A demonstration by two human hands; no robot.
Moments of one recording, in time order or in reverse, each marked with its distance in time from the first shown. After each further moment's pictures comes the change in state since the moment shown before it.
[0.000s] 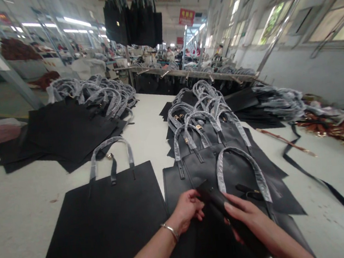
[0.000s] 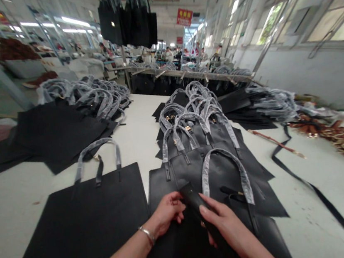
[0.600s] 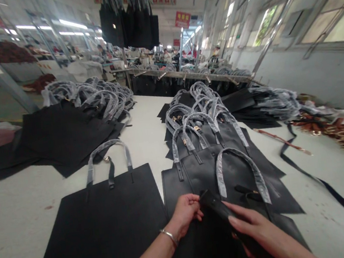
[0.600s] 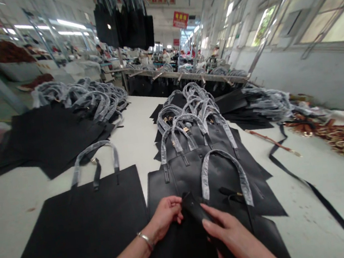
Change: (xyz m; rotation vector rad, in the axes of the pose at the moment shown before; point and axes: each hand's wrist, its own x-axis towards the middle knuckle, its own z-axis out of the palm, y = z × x) left_hand 0.000 0.000 -0.001 -0.034 0.025 0.005; right_hand -0.007 0.001 -0.003 -0.060 -0.042 0.082
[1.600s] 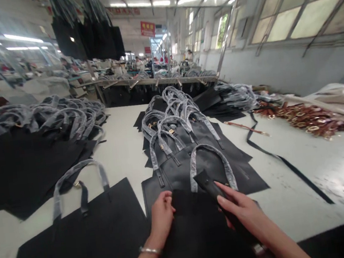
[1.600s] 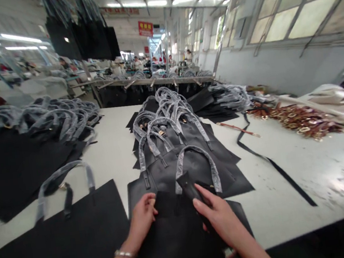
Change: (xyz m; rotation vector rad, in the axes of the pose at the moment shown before) left_hand 0.004 0.010 -0.008 0.609 0.296 0.273; right_hand -0.015 0.020 -0.022 0.053 0.323 -0.254
